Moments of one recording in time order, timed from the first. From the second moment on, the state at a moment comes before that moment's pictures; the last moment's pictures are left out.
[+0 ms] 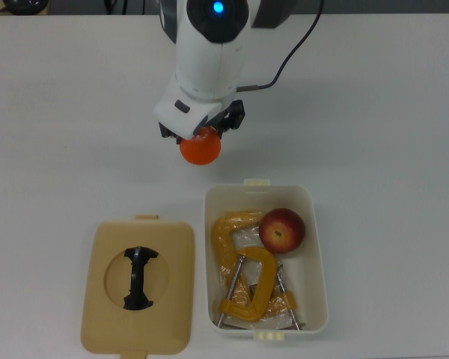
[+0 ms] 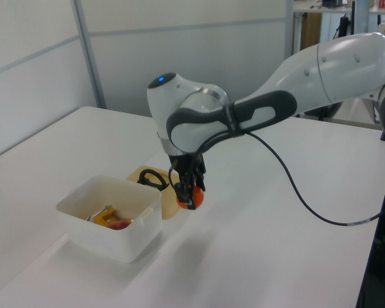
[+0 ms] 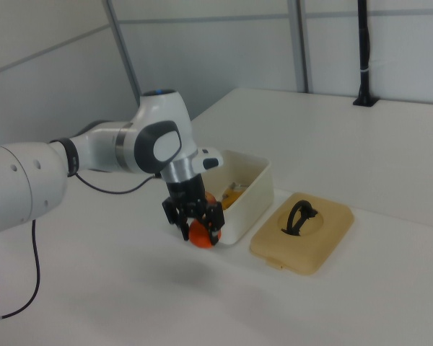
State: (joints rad) arm 0.00 0.36 0.13 -1.56 -0.13 1.83 -0.01
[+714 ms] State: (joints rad) arm 0.04 0.41 0.13 -1.54 -0.08 2.33 0.11
